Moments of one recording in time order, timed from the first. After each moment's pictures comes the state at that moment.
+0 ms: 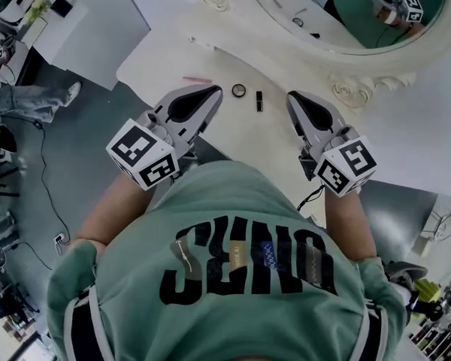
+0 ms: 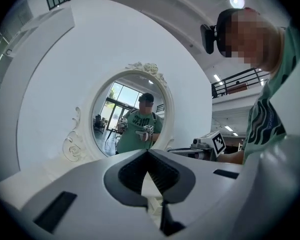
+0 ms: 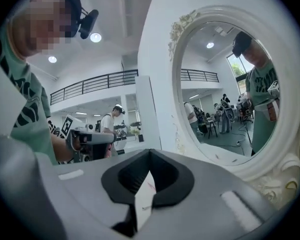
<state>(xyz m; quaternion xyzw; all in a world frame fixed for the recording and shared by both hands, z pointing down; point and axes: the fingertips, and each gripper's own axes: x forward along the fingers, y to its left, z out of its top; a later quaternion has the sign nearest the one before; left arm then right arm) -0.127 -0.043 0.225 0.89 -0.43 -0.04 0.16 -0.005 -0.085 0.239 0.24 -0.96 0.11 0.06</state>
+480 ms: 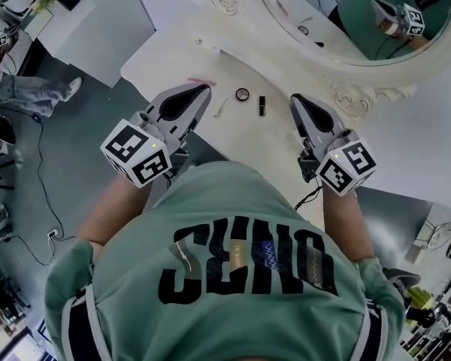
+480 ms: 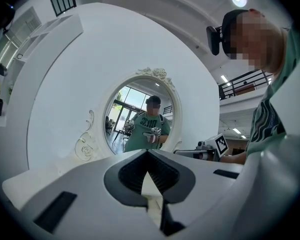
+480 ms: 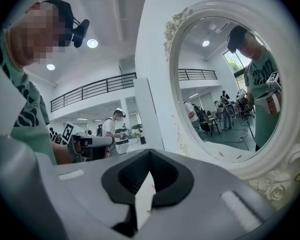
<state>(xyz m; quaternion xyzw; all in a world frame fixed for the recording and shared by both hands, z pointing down) -0.164 -0.038 0.223 0.87 -0.47 -0.05 0.16 -0.011 -0.090 0.234 0.24 -0.96 0.14 0.04</state>
